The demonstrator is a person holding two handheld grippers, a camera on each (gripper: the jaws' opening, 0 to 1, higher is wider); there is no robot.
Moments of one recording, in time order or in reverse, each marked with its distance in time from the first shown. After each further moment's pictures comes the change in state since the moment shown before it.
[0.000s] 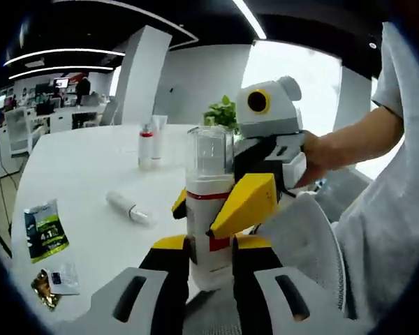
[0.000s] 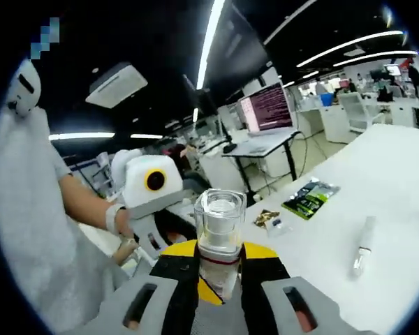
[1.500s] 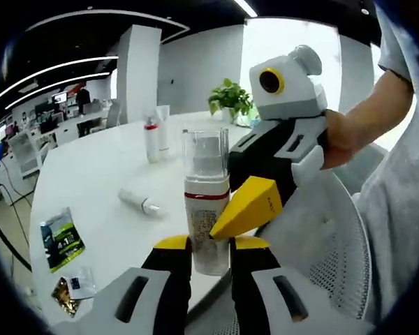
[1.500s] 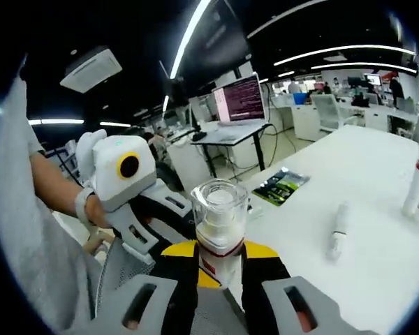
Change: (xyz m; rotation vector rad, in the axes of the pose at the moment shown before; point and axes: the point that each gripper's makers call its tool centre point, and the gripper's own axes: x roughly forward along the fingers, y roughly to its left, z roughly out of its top) left arm 0.003 0.002 -0.014 0.101 0.064 0.050; right arm -0.006 -0.011 -0.021 -0.082 0.065 -0.154
